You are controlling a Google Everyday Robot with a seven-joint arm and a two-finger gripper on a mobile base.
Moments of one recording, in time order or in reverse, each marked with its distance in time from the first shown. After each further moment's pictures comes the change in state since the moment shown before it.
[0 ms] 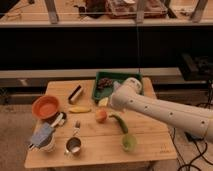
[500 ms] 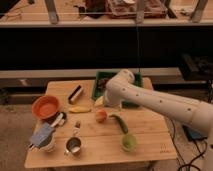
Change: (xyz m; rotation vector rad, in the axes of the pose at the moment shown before) arm -0.006 -0.035 0.007 -0.058 -0.193 -0.150
